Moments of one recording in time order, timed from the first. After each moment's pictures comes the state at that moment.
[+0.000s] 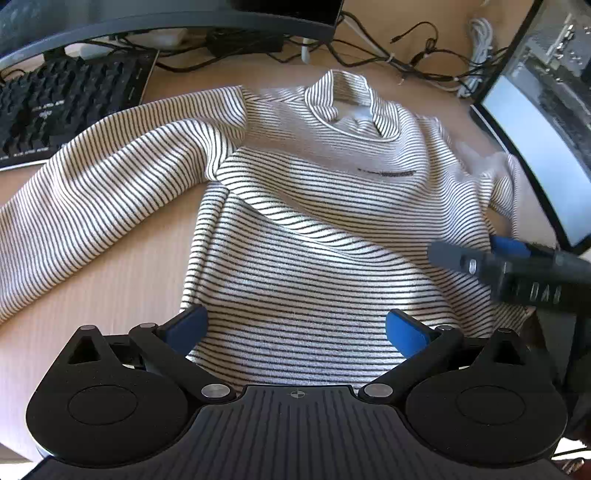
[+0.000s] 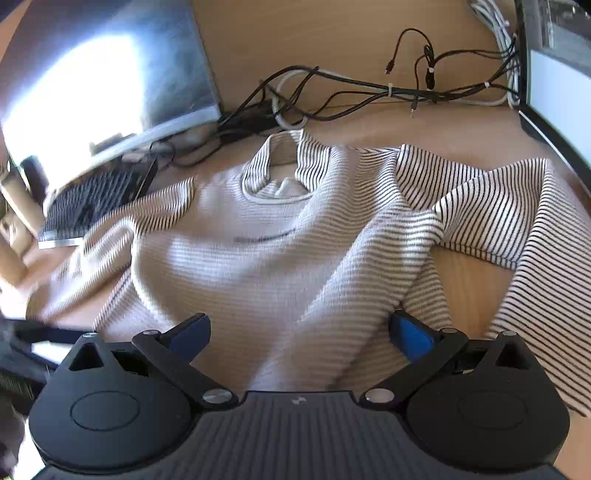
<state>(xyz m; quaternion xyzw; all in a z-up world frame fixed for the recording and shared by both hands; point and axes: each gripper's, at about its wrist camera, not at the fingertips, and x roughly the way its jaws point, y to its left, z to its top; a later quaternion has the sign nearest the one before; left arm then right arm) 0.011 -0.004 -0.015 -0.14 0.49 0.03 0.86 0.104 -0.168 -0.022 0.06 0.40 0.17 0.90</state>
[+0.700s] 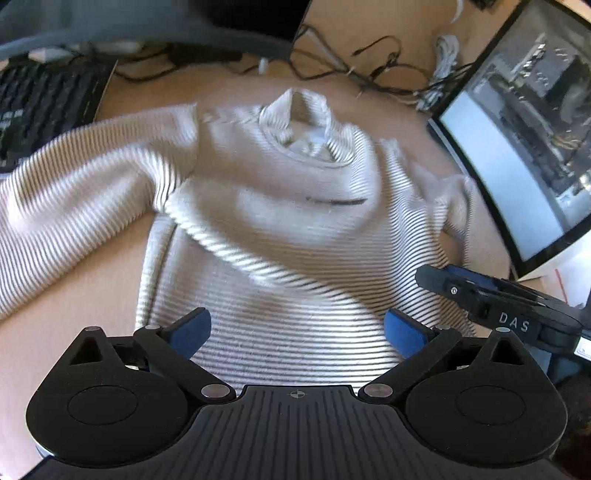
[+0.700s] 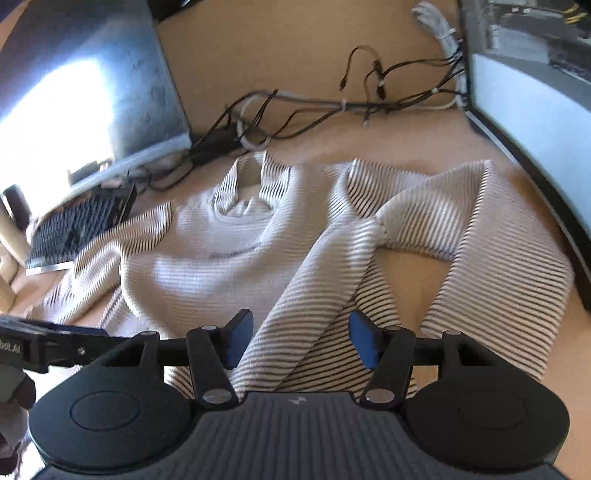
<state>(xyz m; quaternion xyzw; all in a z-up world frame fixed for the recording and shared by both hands) 0.028 -0.015 -0.008 -0.19 0.49 -0.02 0.85 0.095 -0.188 -0.010 0.09 0.40 0.12 0.90</state>
